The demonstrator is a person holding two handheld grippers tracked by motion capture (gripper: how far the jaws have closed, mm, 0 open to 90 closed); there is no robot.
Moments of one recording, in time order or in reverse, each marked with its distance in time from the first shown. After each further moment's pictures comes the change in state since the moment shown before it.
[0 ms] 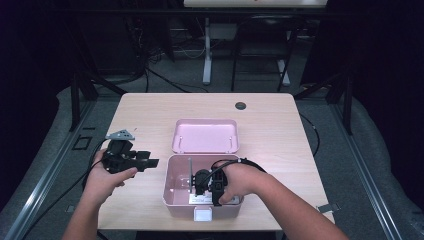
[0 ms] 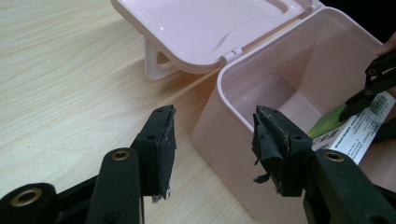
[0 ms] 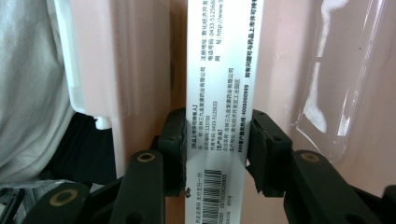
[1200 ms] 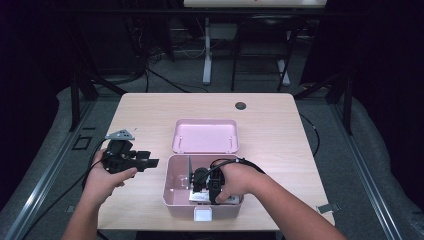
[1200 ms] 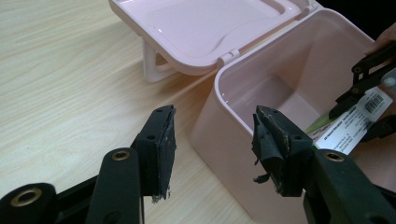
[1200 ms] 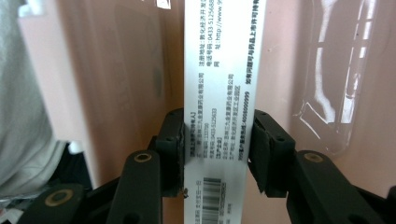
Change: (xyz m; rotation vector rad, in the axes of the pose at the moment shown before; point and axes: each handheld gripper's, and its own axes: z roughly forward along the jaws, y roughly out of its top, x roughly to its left) left arm -0.001 0.000 -0.001 -0.005 -0.003 0.004; right arm -0.006 0.004 0.004 0.027 0.001 0.086
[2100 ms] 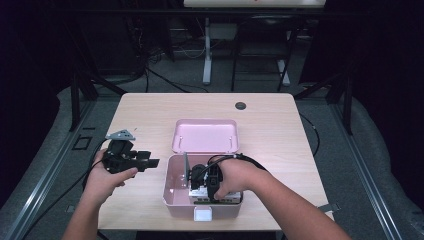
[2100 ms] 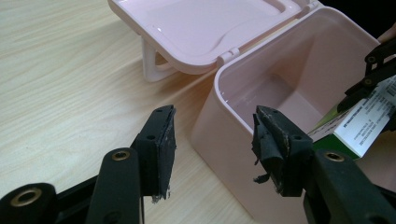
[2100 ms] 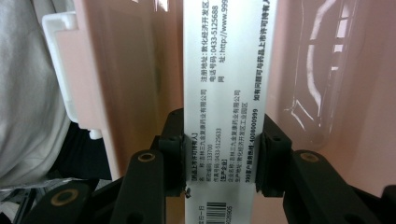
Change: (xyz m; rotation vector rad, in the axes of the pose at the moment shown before) left arm 0.000 0.000 0.001 0.004 0.000 0.001; right arm 0.001 0.006 -0.014 0.029 -0.021 -0.018
